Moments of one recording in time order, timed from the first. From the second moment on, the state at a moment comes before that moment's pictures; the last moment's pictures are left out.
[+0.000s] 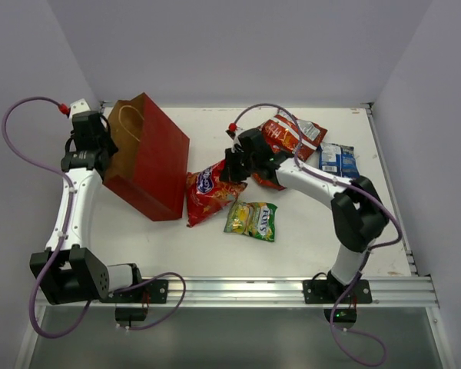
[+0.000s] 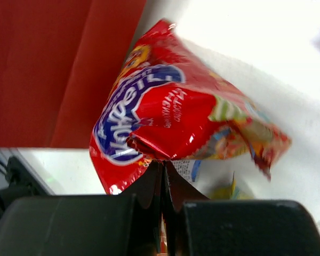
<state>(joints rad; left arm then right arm) 0.13 1.28 1.21 -0.52 -0.32 -0.30 0.68 1.73 1.24 -0.22 -0.26 0.48</state>
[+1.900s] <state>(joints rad) 0.12 0.97 1.48 -0.68 0.02 -0.19 0.61 0.70 1.45 -0.60 0.38 0.14</state>
